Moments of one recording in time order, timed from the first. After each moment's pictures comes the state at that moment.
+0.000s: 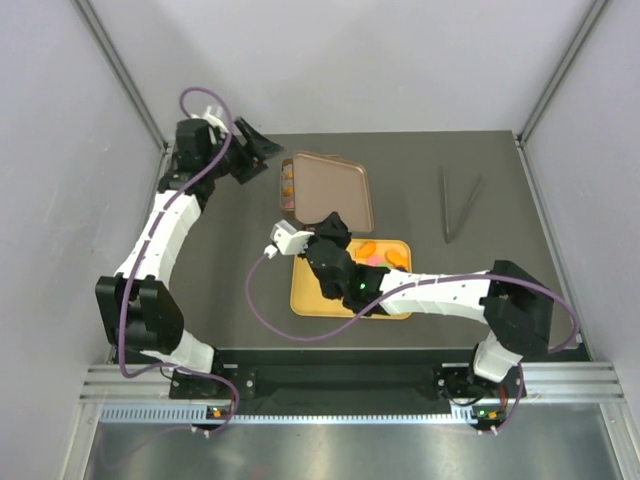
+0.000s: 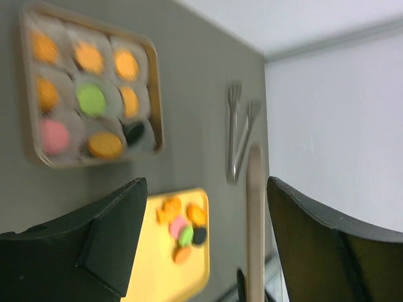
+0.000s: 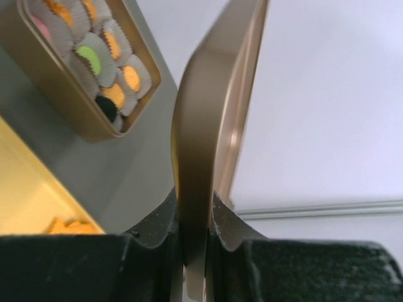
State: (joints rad) left arm -0.13 1.52 1.37 -0.25 0.52 -0.83; right arm 1.19 1.65 1.06 0.43 0.97 -1.00
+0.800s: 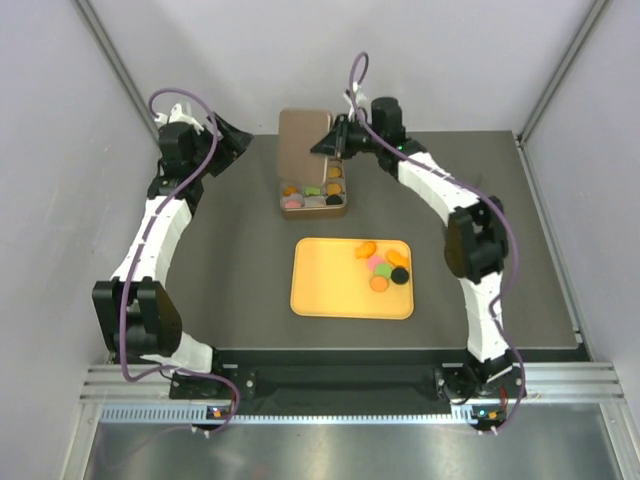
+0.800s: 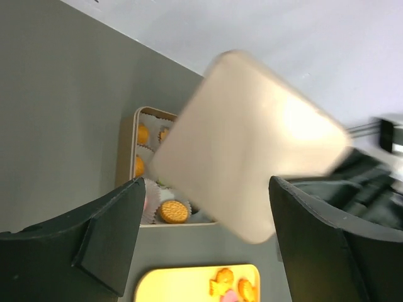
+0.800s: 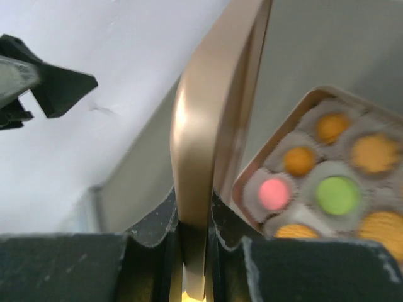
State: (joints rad) left arm -0.01 1.50 1.34 -0.11 0.26 -0.74; right arm 0.45 2.13 1.96 -0.08 -0.64 0.44
